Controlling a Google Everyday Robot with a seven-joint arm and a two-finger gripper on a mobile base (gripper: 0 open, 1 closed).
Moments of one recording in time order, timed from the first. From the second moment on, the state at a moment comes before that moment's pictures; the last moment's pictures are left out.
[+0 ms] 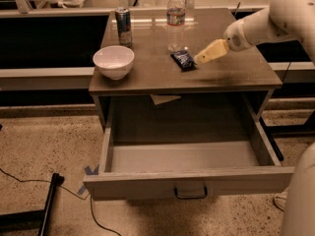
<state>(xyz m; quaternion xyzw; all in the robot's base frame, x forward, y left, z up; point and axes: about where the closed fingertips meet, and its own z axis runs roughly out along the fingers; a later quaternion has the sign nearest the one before) 0.762 -0.195 0.870 -0.37 0.82 0.13 0.42</state>
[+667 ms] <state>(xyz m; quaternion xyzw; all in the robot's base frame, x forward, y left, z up) 0.780 -0.149 0.844 -0.39 0.82 0.15 0.39</state>
